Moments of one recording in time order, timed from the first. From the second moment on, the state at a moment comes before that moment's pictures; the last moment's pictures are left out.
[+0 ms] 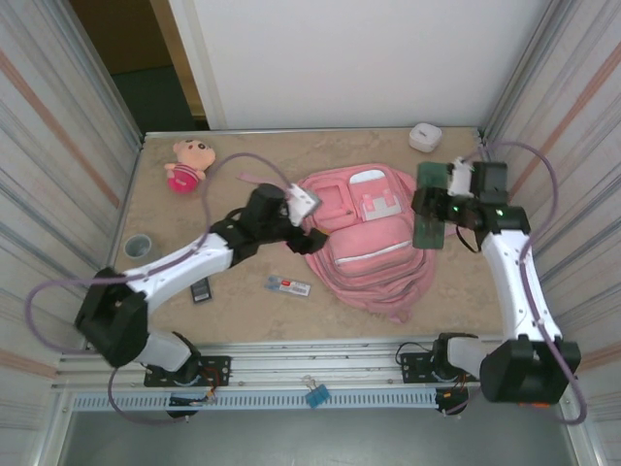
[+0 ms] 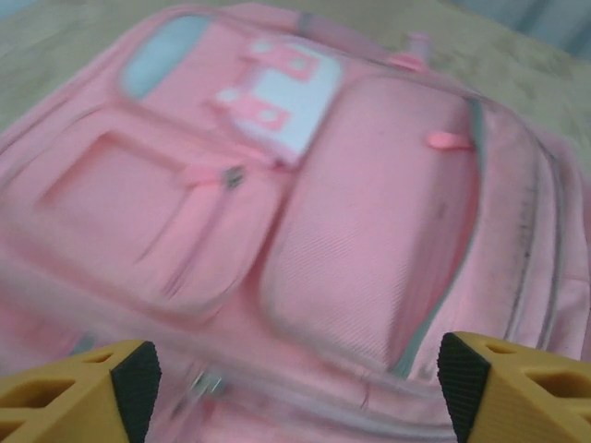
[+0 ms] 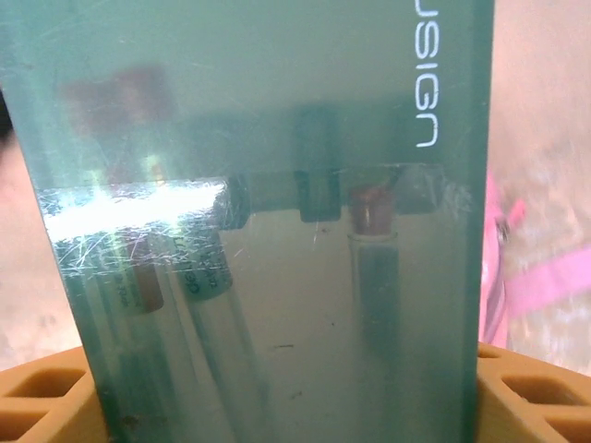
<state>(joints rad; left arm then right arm) -0.73 1.49 1.04 -0.15 0.26 0.13 -0.09 1.12 1.06 -0.74 -0.36 0.23</state>
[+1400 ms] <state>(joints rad) -0.98 1.94 1.34 -0.20 0.24 0.45 -0.31 1.00 0.87 -0.77 -0.59 0.39</state>
